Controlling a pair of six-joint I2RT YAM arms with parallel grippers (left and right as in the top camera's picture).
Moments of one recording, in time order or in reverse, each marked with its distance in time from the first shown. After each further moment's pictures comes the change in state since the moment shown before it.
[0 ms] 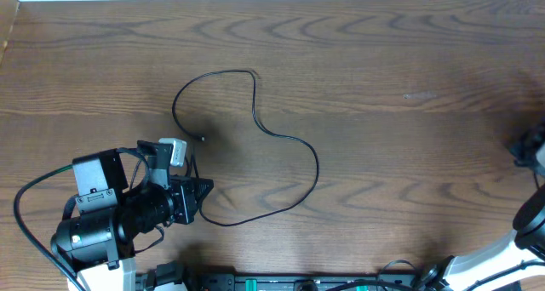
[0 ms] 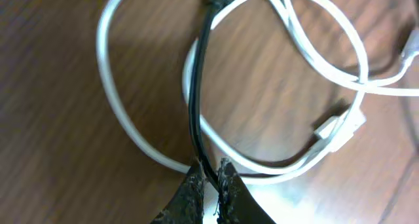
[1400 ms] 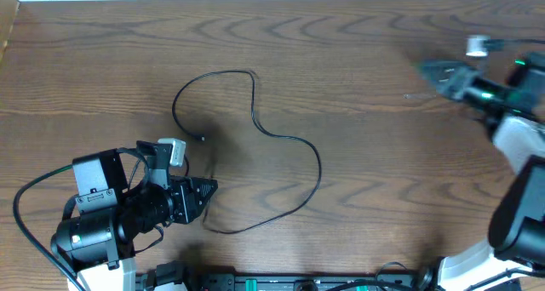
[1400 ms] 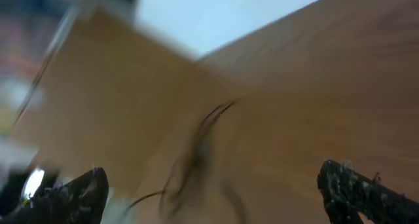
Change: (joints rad) left arm 0.000 0.000 0.000 0.001 -0.031 -0.003; right arm 0.357 -0.098 -0.009 0.475 -1.643 0.300
